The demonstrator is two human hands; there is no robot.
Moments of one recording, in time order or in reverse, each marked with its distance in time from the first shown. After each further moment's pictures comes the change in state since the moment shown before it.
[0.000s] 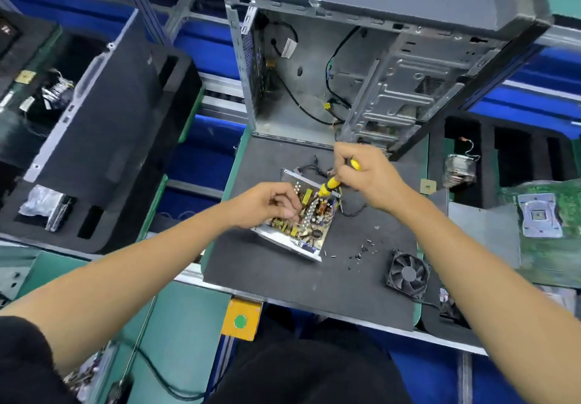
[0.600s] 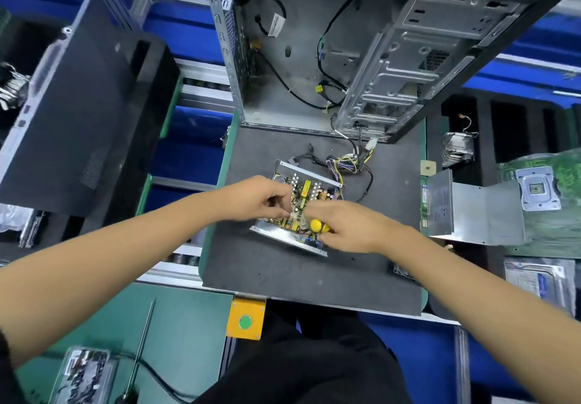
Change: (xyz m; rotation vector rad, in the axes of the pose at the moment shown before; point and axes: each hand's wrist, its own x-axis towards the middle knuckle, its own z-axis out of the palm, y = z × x) left_hand 0.011 -0.001 -0.025 0.588 -0.189 0.070; right_hand -0.040 0.039 0.065 -0.391 -0.494 -0.118
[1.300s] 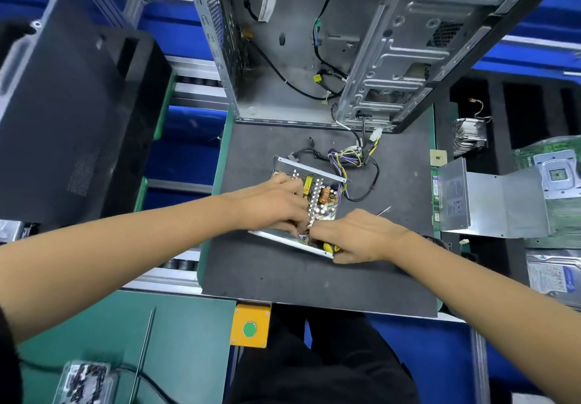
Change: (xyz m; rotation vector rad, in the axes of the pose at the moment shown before) left_hand 0.023 0.002 0.017 0.585 -0.055 0.453; right_hand -0.007 0.040 0.045 -0.365 -0.110 -0.068
